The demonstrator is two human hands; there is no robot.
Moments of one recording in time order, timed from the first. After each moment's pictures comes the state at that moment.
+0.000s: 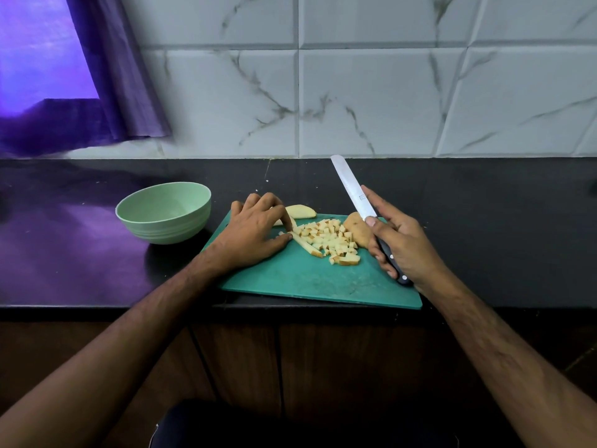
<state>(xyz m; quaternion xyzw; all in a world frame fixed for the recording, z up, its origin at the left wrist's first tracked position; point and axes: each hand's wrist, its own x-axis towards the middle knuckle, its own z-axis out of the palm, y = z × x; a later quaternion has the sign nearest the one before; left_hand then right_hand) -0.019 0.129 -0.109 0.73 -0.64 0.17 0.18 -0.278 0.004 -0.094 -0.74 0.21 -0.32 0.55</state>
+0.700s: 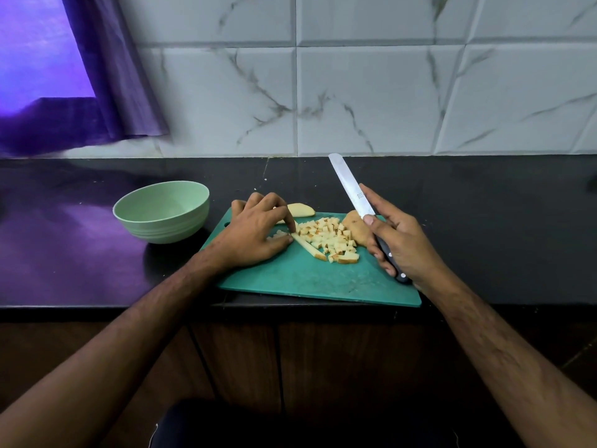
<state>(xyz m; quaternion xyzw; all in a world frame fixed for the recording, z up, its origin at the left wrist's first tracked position) -0.020 0.131 -0.108 0.70 -0.67 0.15 0.19 -0.277 0.004 -0.093 -0.75 0.22 -0.32 0.54</state>
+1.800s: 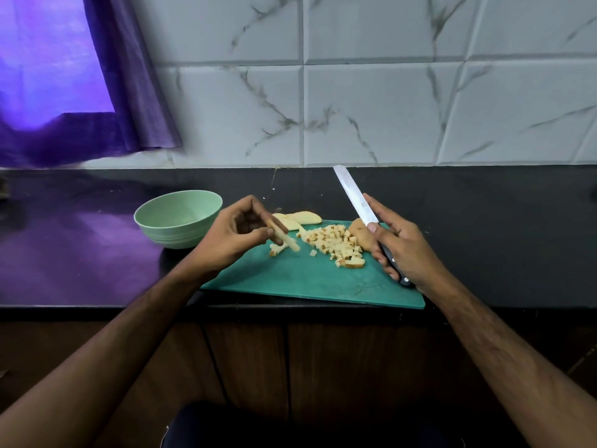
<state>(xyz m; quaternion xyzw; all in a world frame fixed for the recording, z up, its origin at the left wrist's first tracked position) -0.028 0.183 -0.088 0.50 -0.59 -0.20 0.60 -0.278 0.007 -0.093 -0.77 0.23 -0.31 0.51</state>
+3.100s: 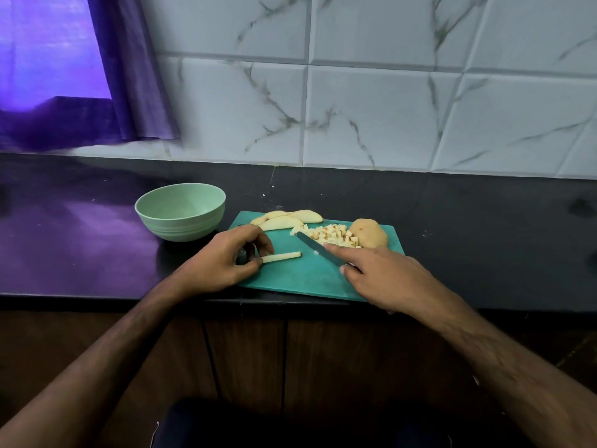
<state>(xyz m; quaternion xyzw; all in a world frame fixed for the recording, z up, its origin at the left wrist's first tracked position) -0.012 0.214 -0.111 0.65 -0.68 -0.02 0.34 -0.267 0.073 -0.065 -0.95 0.30 -0.02 0.05</state>
